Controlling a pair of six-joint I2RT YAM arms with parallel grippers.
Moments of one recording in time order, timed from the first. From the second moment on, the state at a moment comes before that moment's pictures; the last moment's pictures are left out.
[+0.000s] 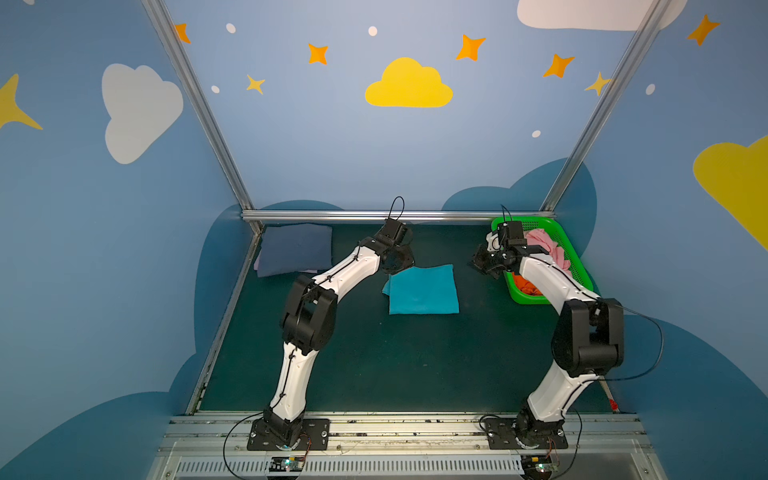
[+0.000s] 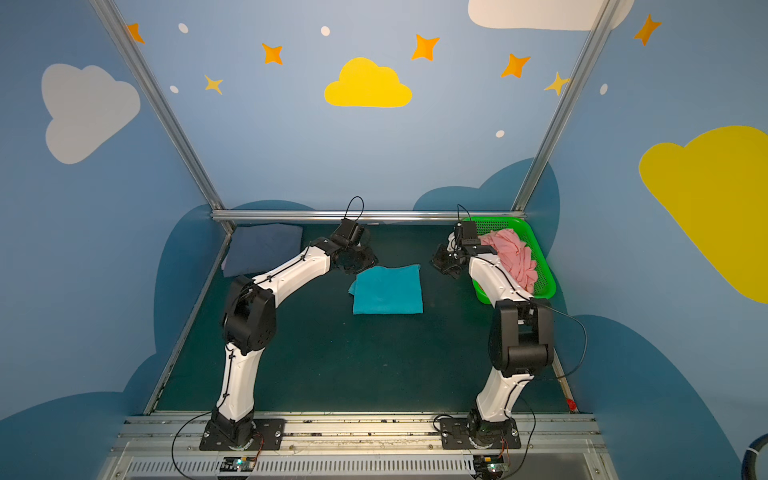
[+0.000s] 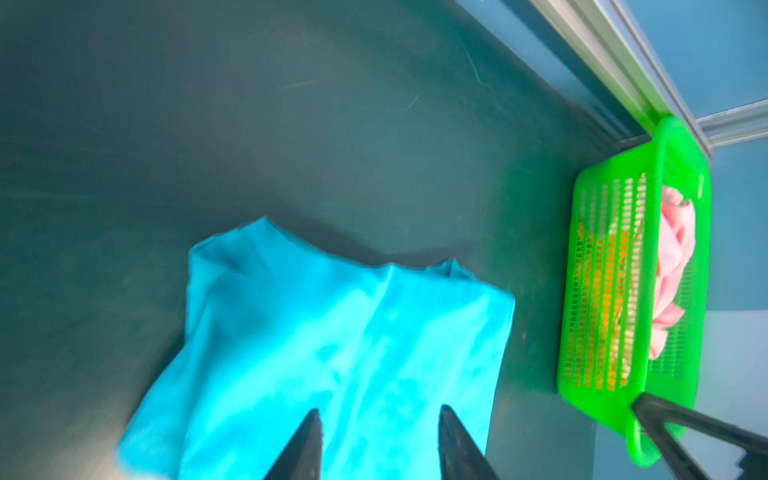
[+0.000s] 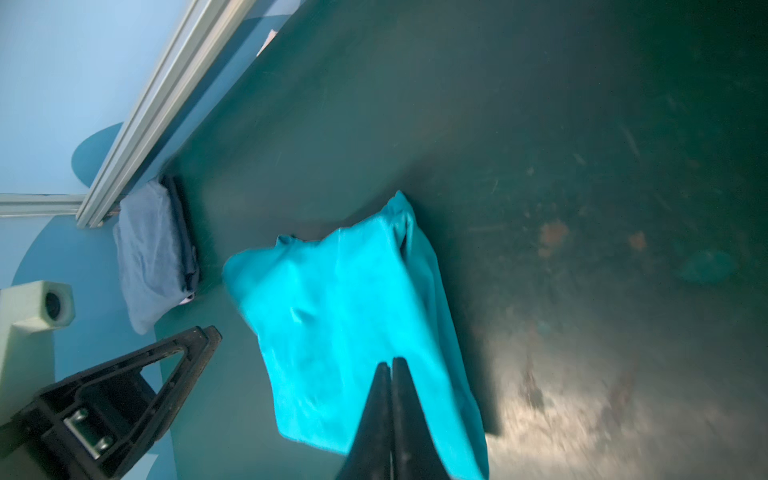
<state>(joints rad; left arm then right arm) -0.53 2.11 1.80 -0.57 0.12 -0.83 0.14 1.73 1.36 -0.55 -0.35 0.60</state>
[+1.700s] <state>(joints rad) -0.44 2.10 1.47 -0.44 0.10 -0.85 0.61 1.92 1.51 -0.72 -0.04 0.45</state>
